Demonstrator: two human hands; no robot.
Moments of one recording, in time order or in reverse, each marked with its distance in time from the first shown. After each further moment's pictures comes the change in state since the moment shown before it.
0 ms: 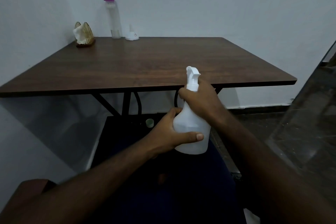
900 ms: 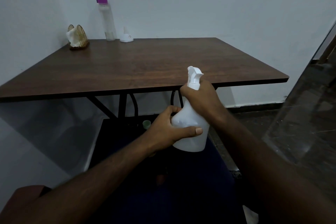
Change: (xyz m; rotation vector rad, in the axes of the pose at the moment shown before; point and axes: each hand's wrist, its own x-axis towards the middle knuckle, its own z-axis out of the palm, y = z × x) left_hand 0.003 0.009 0.002 0.050 0.045 -0.038; right_hand 0.001 0.008 -0.006 0.095 0.056 0.039
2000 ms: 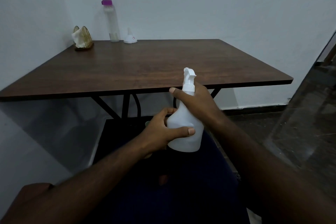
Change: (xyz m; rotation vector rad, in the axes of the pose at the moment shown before) left_hand -0.004 -0.010 -0.019 -0.117 0.018 -0.011; right_hand -0.003 0.001 0.018 0.062 -0.076 -0.053
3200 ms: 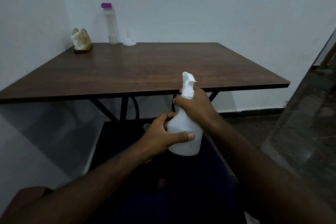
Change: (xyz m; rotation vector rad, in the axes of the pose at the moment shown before) left_hand -0.003 -0.003 0.006 0.023 0.025 0.010; right_hand 0.002 0.006 -0.001 -0.029 -0.016 0.013
